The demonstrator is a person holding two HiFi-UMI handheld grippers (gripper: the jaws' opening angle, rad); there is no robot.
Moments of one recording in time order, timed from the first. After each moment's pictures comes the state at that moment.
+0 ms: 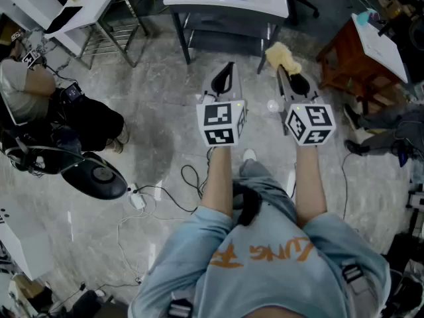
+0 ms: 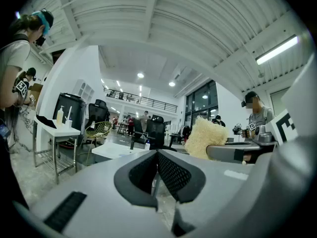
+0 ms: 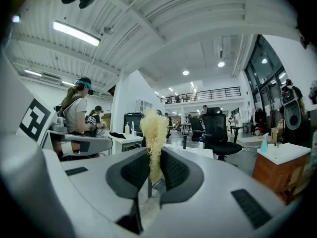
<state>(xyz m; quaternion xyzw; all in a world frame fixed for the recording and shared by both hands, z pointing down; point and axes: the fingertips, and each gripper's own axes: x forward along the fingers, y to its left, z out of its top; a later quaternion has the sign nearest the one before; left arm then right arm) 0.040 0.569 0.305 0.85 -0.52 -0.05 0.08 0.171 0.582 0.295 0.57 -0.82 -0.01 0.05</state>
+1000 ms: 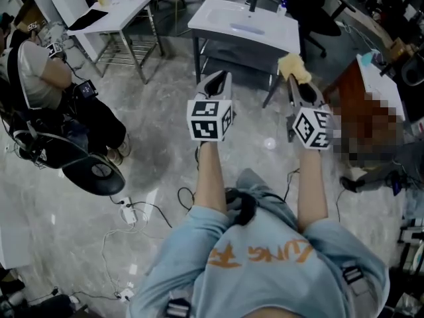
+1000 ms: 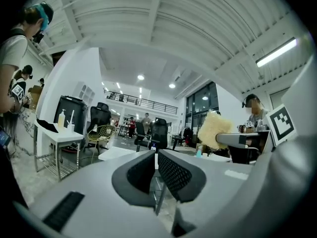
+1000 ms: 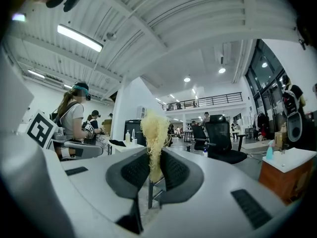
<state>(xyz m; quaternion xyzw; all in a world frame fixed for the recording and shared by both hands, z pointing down) -0.043 0.540 0.292 0.85 -0.52 -0.05 0.08 0.140 0.553 0.253 0.56 -0.82 -0.02 0.02</state>
